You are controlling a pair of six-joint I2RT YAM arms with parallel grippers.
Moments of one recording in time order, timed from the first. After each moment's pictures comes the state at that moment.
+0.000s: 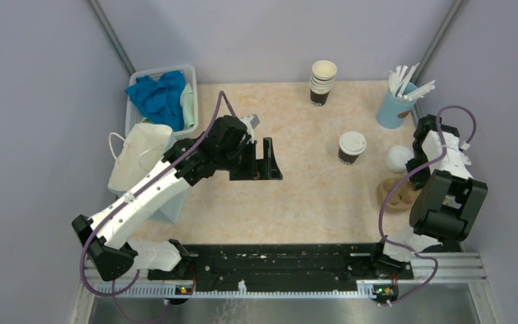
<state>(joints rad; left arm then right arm) -0.81 1.27 1.41 -0.89 0.17 -0.73 -0.35 1.57 1.19 -1.10 0.47 1.13</state>
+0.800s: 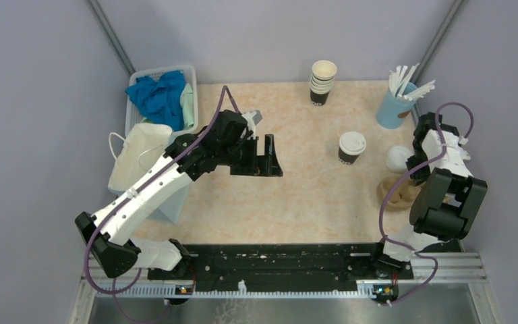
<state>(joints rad) -0.79 1.31 1.44 -0.89 0.20 -0.66 -0.35 1.58 1.20 -1.05 0.47 1.05</state>
